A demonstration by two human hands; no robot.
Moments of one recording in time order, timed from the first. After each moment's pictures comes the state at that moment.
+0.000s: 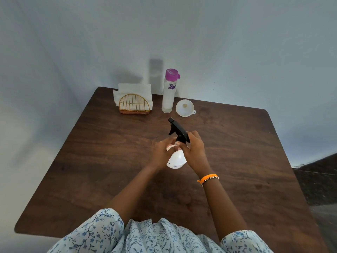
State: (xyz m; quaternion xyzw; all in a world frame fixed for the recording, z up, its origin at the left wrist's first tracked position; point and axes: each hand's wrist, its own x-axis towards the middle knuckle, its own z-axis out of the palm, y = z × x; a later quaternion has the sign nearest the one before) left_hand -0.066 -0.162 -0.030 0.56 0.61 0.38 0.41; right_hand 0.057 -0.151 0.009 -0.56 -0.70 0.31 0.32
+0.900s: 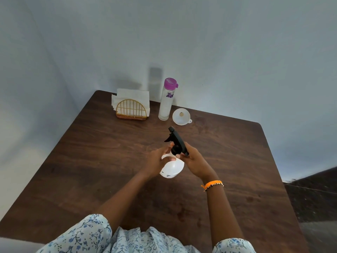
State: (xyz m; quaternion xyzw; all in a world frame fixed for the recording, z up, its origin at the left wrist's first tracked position) left_hand -0.069 -0.163 -0.034 0.60 0.59 0.34 0.42; right_hand 0.090 -0.137 0.014 -0.45 -0.71 0.50 0.21
